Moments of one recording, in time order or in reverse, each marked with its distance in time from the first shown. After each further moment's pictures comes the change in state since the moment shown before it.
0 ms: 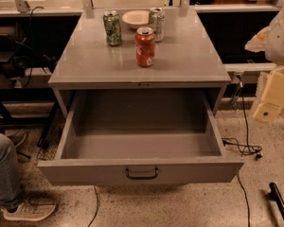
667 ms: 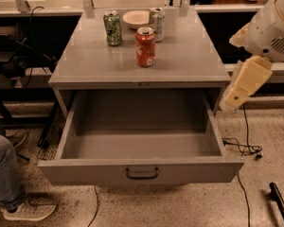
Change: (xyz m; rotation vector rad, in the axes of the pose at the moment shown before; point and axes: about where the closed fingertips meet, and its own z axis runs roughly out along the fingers) arm -0.029 -0.028 0.021 0.005 -0.143 0.084
